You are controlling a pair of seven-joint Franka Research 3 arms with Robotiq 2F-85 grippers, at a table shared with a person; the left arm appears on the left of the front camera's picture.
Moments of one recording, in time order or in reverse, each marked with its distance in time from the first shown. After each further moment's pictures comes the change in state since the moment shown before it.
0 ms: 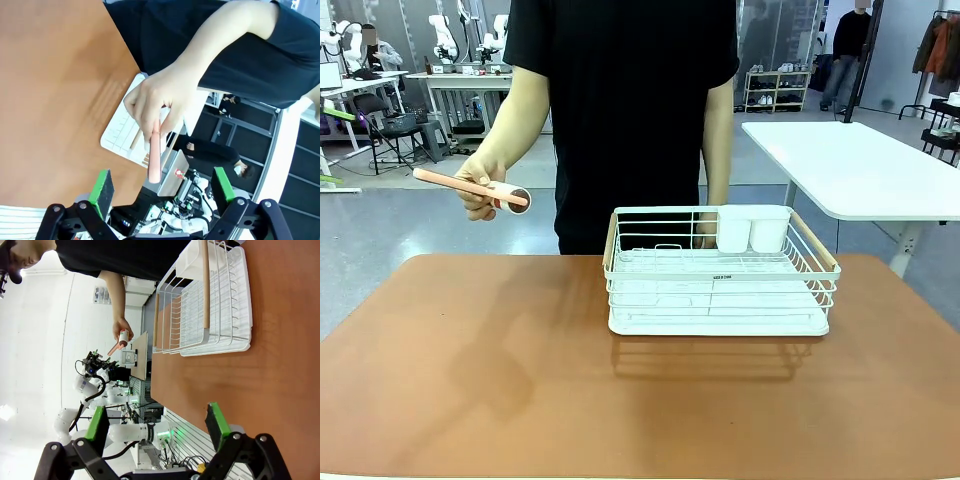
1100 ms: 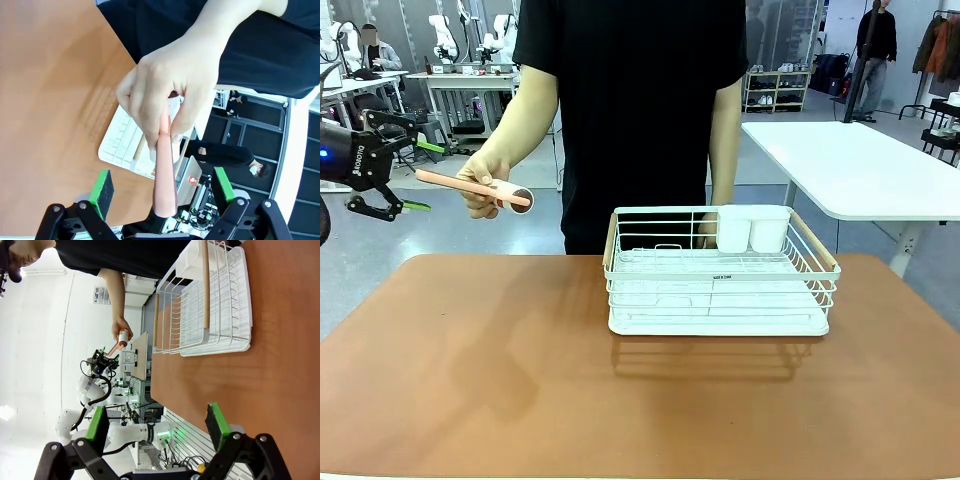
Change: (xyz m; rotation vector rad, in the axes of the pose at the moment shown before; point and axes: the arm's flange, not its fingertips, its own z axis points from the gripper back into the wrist) left arm -0.057 0.012 -0.093 -0.008 -0.039 -0.109; right arm 0.000 0.000 0.000 0.000 0.000 0.000
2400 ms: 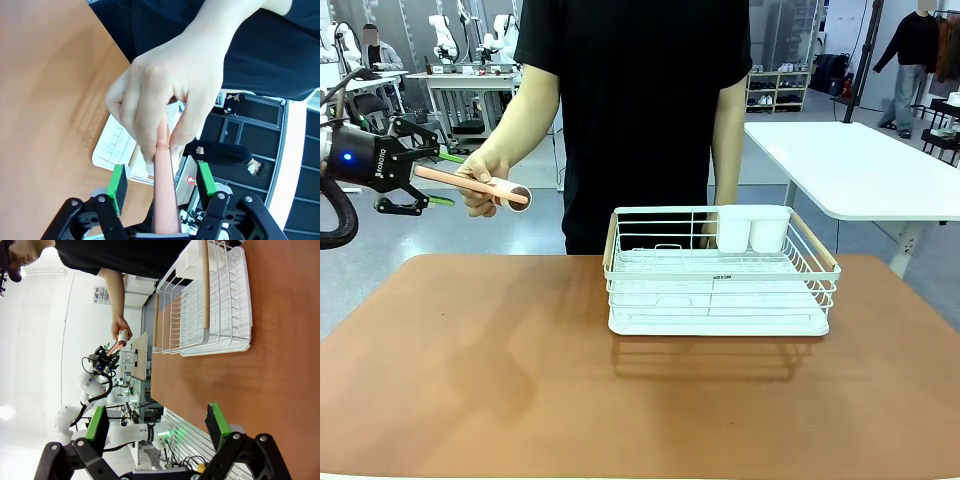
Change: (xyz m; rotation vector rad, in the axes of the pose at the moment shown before) left arm 0.006 -0.003 -0.026 -0.016 0.009 -0.003; right arm 0.000 0.000 0.000 0.000 0.000 0.000
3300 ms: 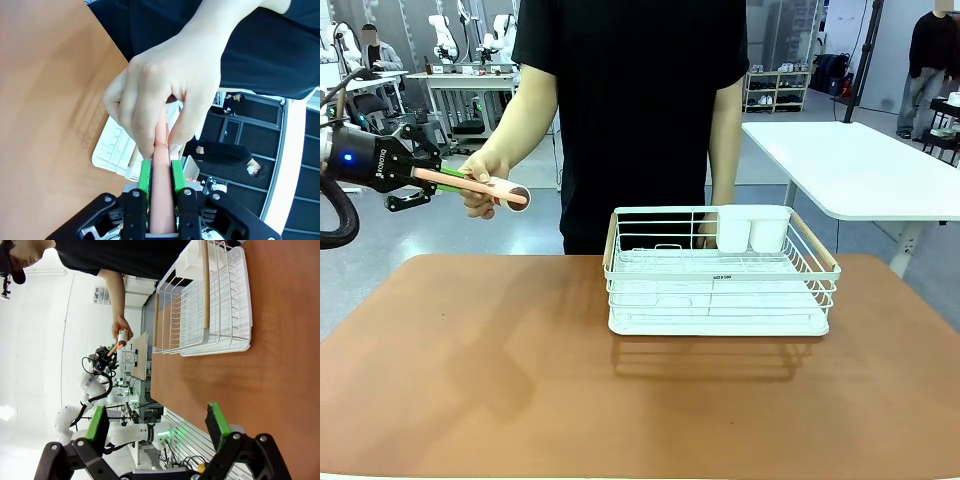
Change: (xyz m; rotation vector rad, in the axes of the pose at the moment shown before) left arm 0.000 0.000 0.000 -0.002 -0.001 -0.003; right arm 0.000 0.000 0.000 0.000 0.000 0.000
